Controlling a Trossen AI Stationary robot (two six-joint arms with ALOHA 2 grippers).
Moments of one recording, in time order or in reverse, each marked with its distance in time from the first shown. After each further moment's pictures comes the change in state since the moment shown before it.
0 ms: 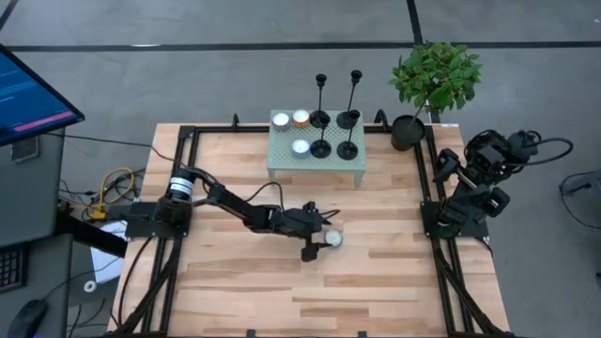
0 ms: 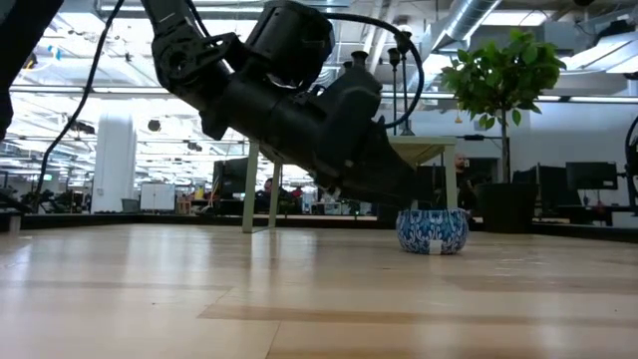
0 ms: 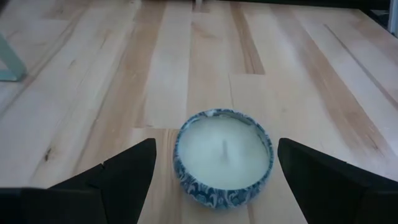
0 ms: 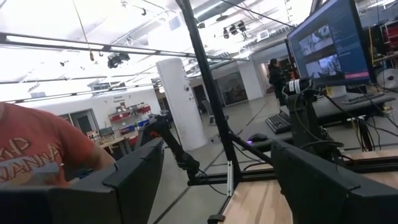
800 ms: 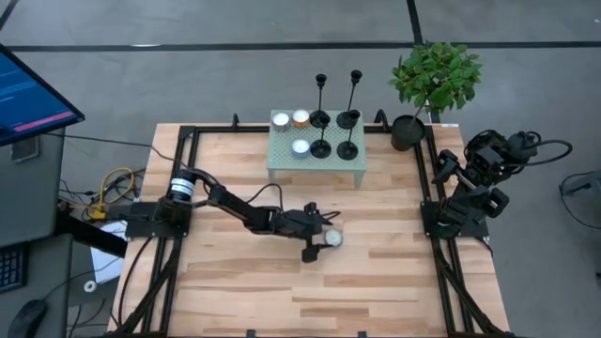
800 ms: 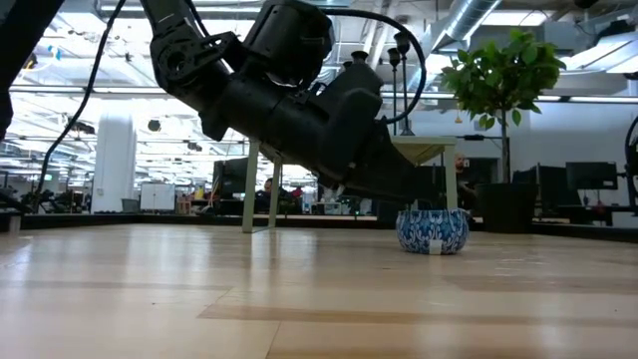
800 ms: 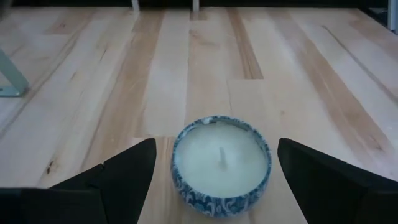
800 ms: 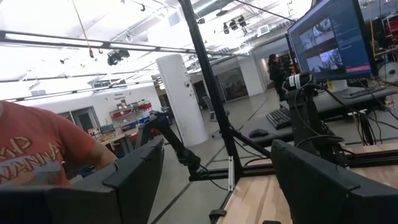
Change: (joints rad) left arm -0.006 0.011 0.002 0.029 -0.019 0.045; right arm 0.001 0.000 0.000 -0.022 0.000 0.026
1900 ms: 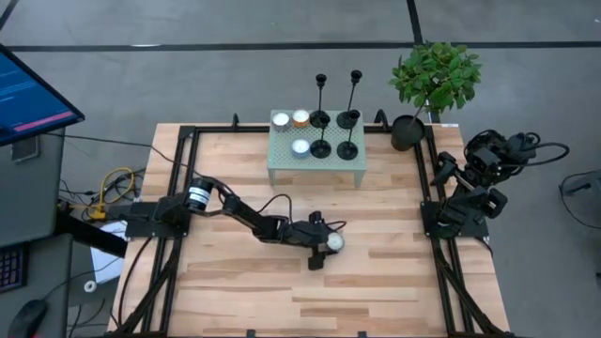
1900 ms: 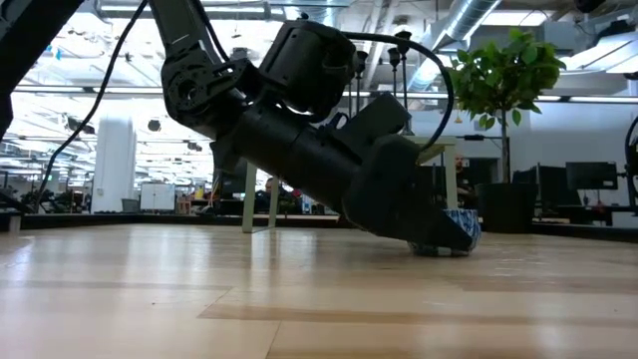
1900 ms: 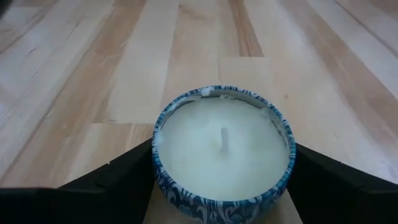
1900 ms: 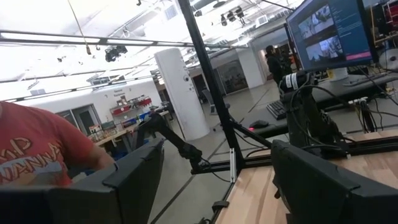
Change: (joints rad) left arm -0.042 0.156 0.102 0.034 -0.048 -0.026; right arm 0.000 0.000 0.000 -0.037 0.004 0.052
